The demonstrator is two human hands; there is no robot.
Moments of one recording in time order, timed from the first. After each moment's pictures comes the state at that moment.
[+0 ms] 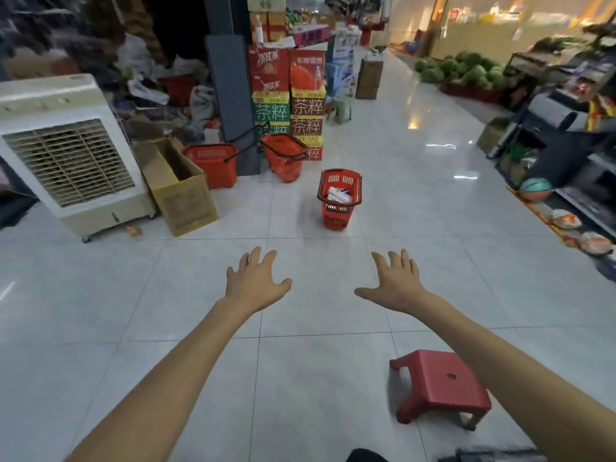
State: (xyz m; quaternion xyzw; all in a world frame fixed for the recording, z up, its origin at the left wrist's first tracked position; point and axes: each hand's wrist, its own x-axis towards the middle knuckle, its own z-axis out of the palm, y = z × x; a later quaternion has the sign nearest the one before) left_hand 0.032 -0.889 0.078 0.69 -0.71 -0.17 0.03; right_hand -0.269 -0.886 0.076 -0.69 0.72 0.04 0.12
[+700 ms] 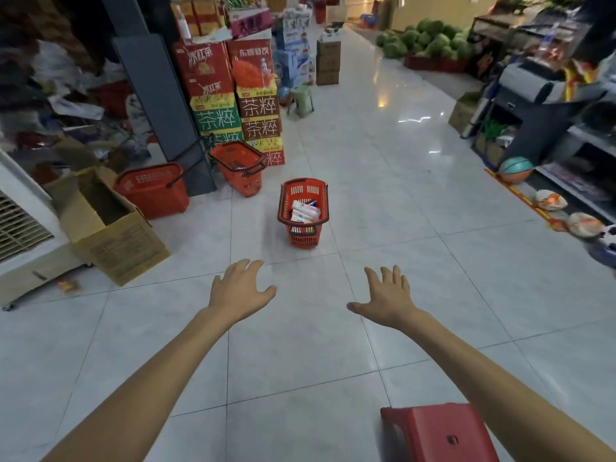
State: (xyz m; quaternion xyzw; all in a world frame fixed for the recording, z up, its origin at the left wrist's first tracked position) left_hand -0.135 -1.228 0.053 0.65 -0.74 -0.15 0.00; right_hand -0.443 -1.170 0.024 -0.63 0.76 0.03 0.19
